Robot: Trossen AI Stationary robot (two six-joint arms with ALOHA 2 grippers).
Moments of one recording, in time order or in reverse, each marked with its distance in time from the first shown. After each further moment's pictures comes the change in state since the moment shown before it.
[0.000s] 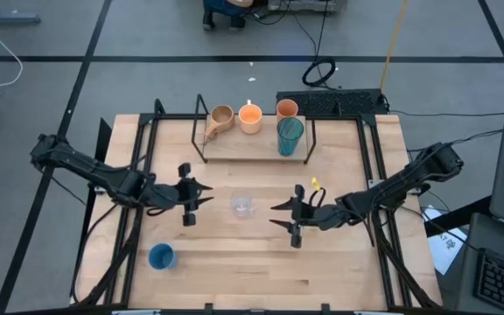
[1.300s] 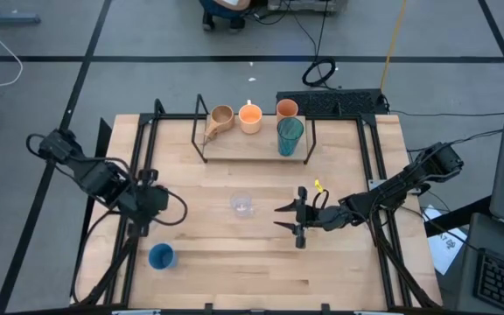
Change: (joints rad) left arm -0.231 0.149 0.625 -1.212 0.346 -0.406; right arm 0.016 0.000 -0.109 0.116 -0.005 -0.036
